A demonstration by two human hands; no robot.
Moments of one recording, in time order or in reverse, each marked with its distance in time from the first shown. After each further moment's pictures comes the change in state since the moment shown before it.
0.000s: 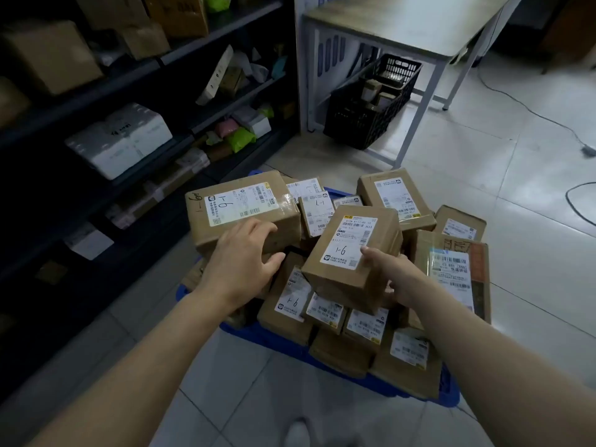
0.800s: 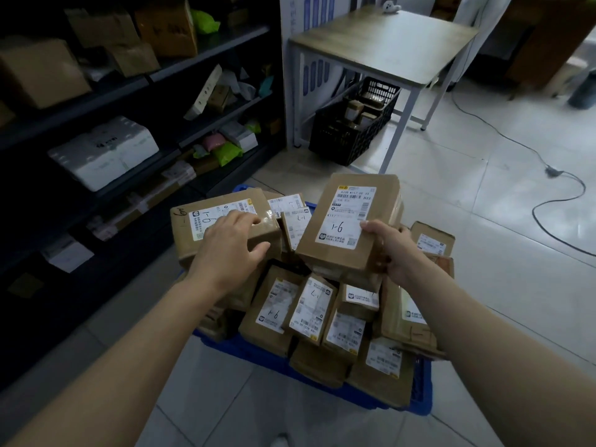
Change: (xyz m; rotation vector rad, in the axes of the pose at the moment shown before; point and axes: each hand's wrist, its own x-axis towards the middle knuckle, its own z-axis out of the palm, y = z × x) left_hand 0.027 0.018 -0.015 -0.052 0.088 -0.024; right_hand -0.029 -0.060 -0.033 0.292 0.027 -0.190
